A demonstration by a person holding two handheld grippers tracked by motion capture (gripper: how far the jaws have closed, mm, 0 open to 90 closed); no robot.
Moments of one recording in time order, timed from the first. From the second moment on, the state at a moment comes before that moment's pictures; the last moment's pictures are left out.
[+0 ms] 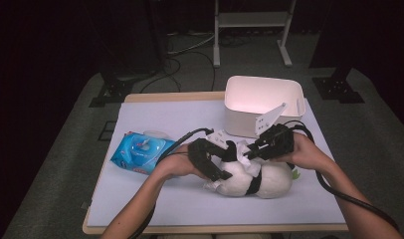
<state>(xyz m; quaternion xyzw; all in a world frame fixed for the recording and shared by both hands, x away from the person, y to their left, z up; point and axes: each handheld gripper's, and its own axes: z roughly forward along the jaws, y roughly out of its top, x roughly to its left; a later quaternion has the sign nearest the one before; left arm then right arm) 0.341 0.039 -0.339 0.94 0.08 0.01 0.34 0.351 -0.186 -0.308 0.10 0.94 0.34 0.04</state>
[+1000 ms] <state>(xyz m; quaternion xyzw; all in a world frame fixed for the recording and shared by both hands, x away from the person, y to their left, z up) 0.347 0.041 -0.338 0.94 0.09 0.01 0.34 0.331 -0.278 -0.325 0.19 0.93 0.32 0.05</state>
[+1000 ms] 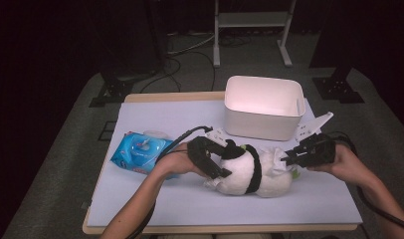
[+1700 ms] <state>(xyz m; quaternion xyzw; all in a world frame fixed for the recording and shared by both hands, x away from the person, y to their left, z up) 0.349 0.037 -0.336 0.94 0.08 0.01 0.34 0.350 -0.216 -0.328 0.13 0.93 0.33 0.03</state>
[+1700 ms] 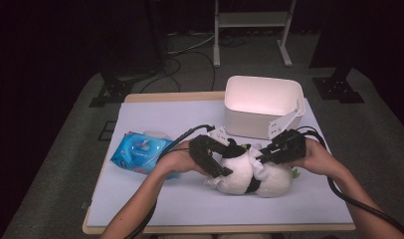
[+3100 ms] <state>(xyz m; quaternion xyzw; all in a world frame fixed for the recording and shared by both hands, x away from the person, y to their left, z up) 0.350 0.041 -0.338 0.93 0.08 0.01 0.35 0.352 -0.209 -0.314 0.12 0.94 0.31 0.03</state>
